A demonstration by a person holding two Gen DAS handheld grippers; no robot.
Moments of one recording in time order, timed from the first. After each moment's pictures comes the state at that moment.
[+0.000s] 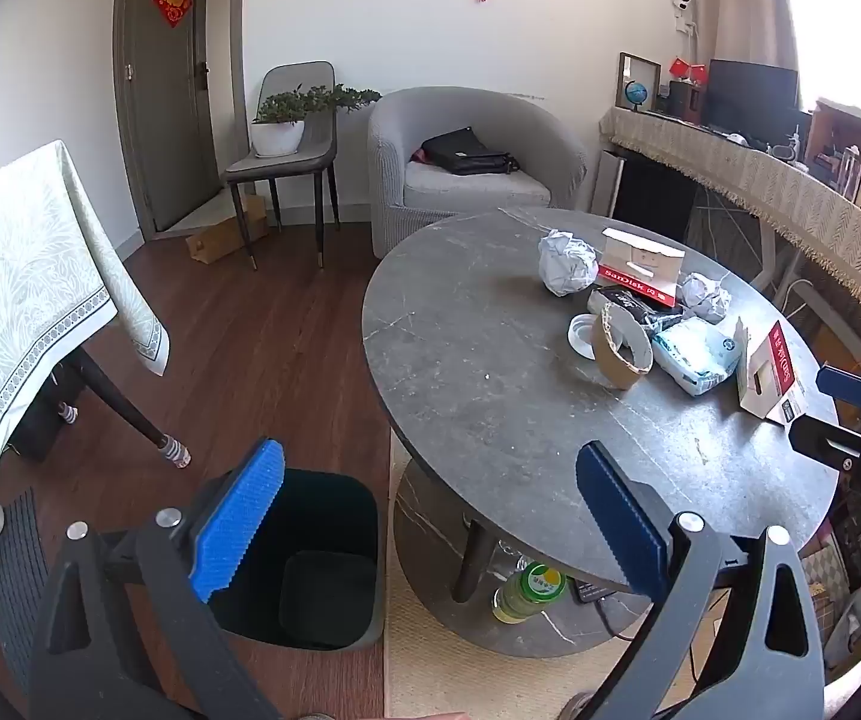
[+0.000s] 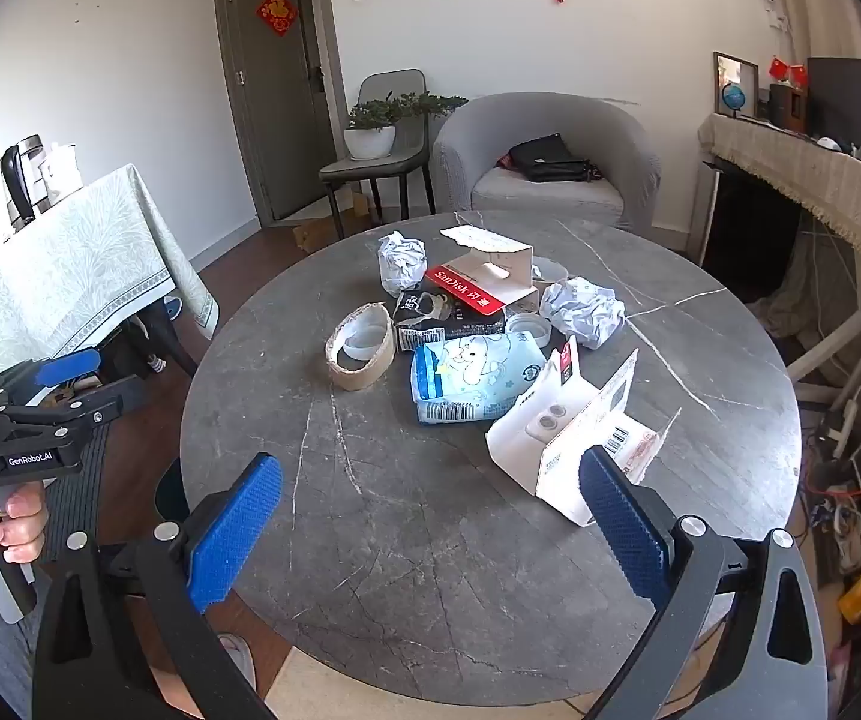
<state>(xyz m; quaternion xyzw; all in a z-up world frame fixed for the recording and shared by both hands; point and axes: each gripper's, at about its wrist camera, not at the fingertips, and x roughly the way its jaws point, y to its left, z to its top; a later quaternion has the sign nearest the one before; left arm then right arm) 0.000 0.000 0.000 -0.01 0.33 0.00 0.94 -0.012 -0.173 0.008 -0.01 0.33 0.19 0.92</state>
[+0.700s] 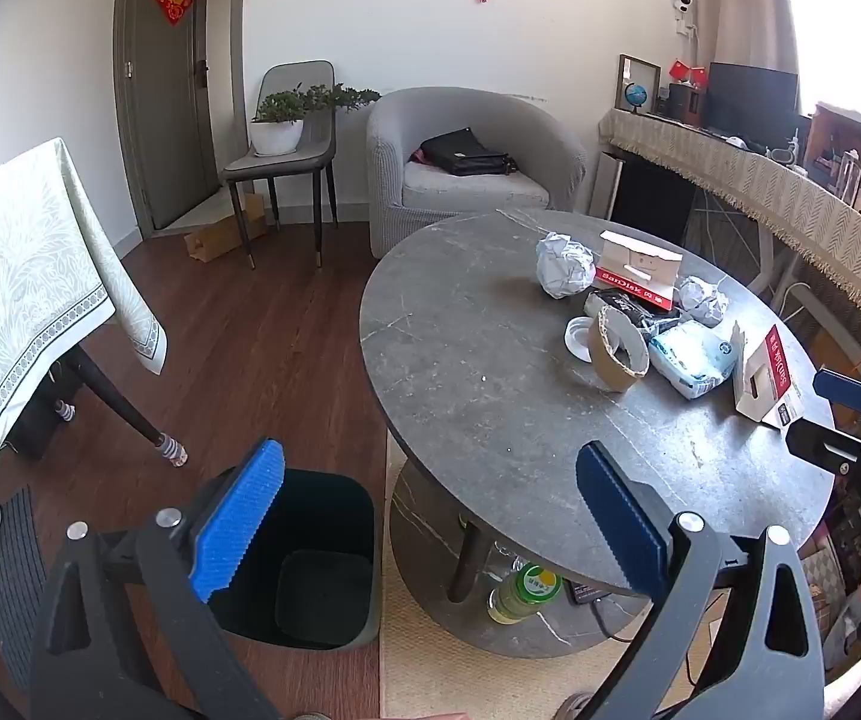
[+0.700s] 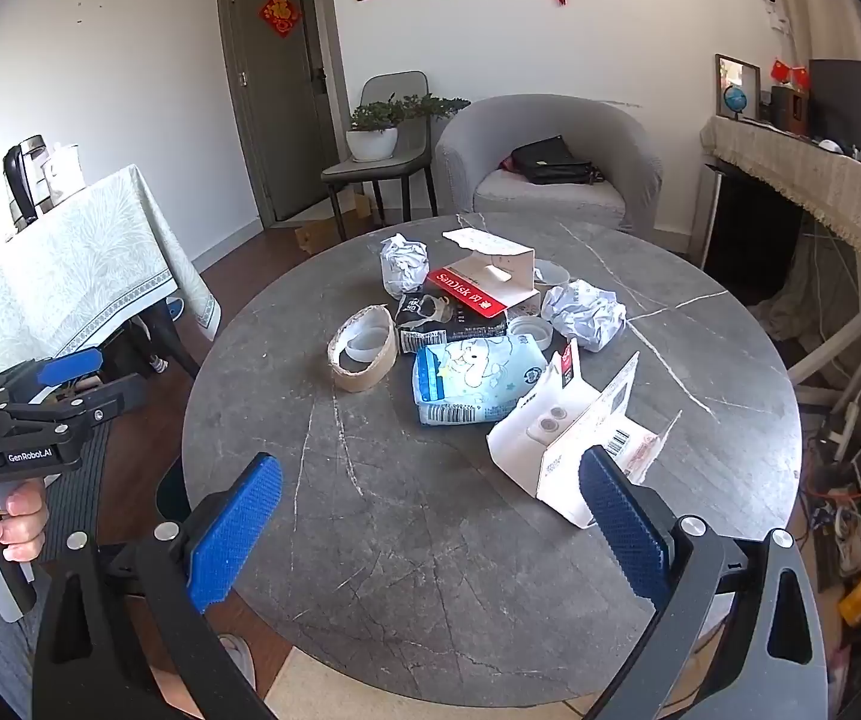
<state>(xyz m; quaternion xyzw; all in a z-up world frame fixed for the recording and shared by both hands) -0.001 0.000 0.002 -0.01 0.33 0.00 0.94 -0.012 -0.173 0.009 -0.01 0.33 0.19 0.92</state>
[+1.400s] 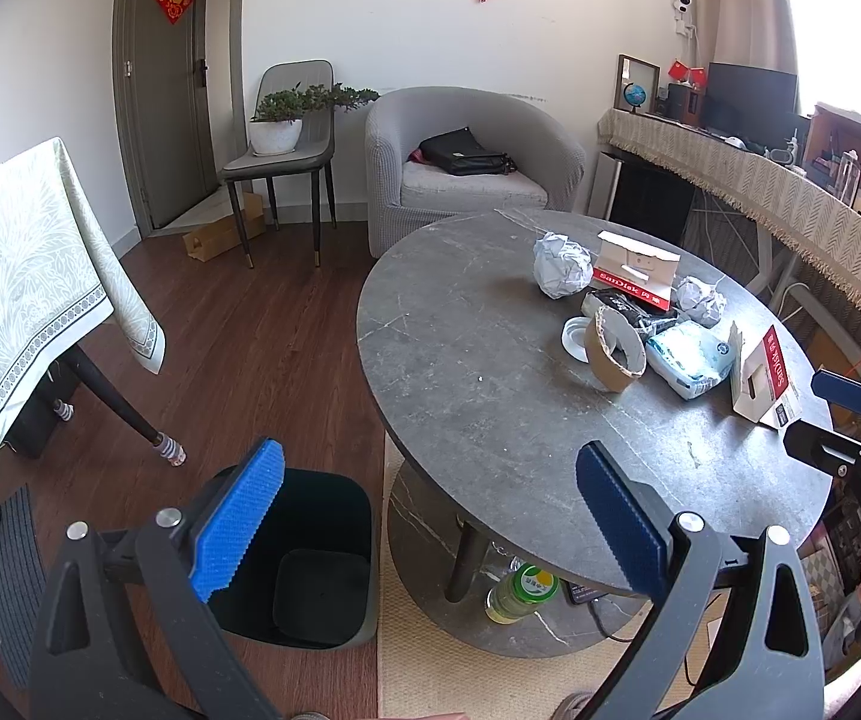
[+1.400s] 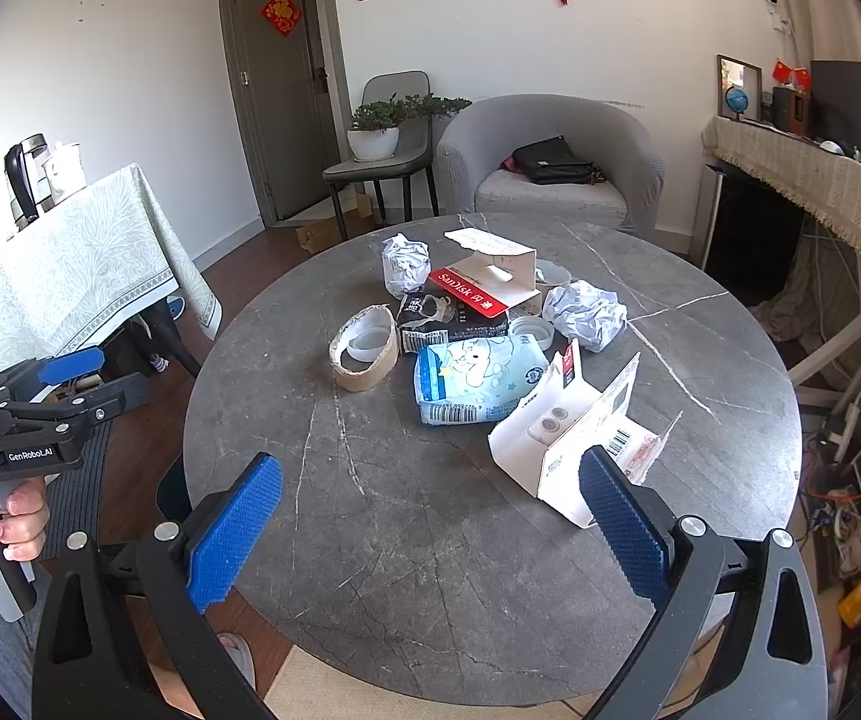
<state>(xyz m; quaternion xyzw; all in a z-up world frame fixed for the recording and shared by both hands) -0.001 -0.003 0.001 -0.01 0.33 0.00 0.94 -0.012 -0.172 0.009 -0.01 0.33 0.19 0.92</state>
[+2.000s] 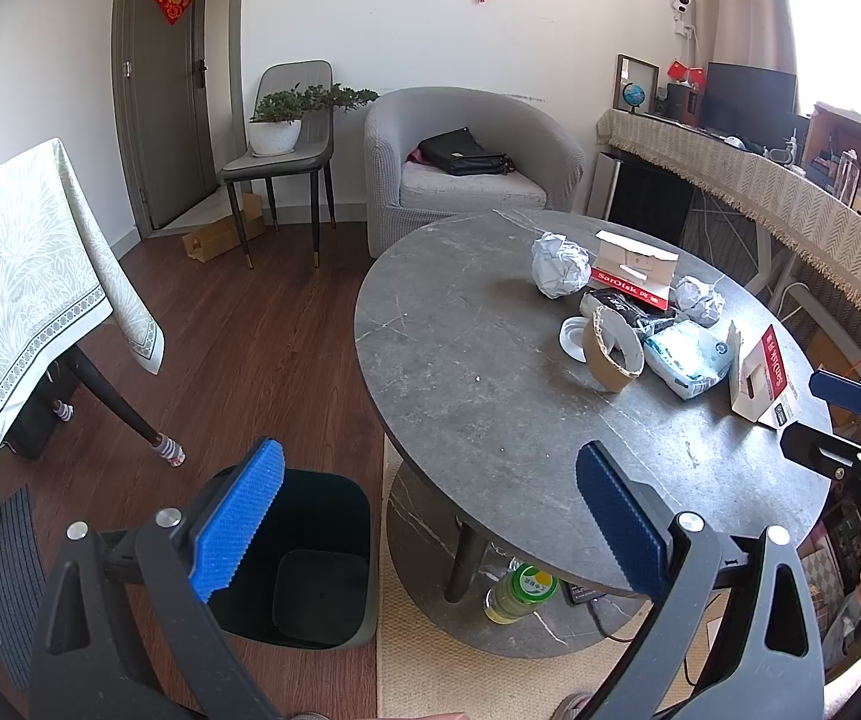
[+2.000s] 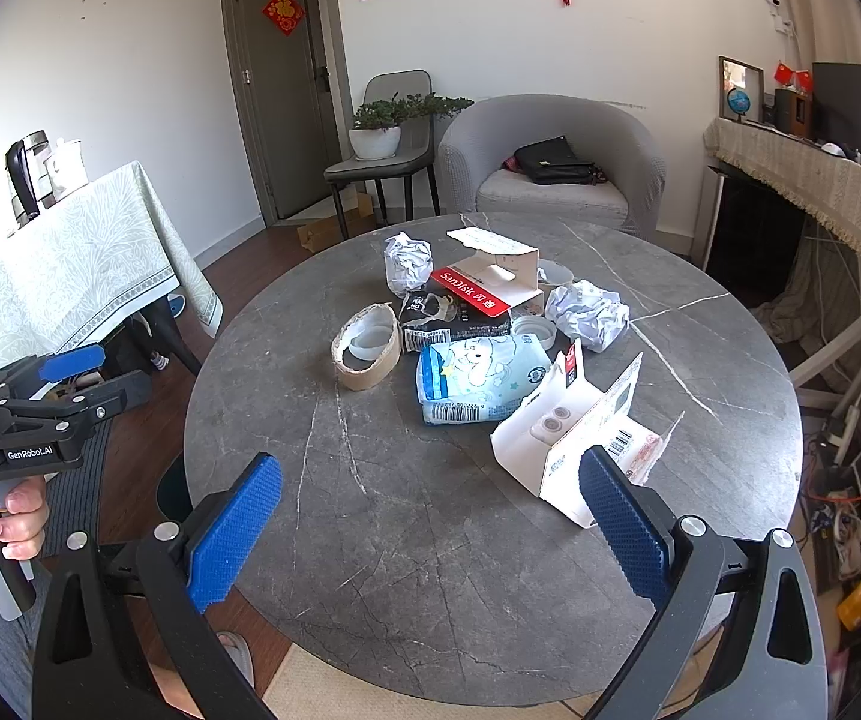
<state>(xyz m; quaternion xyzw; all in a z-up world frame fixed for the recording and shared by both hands) -0.001 -0.002 0.001 -0.01 0.33 0.00 0.94 -0.011 -0.172 0.009 -0.01 0.33 0.19 0.92</state>
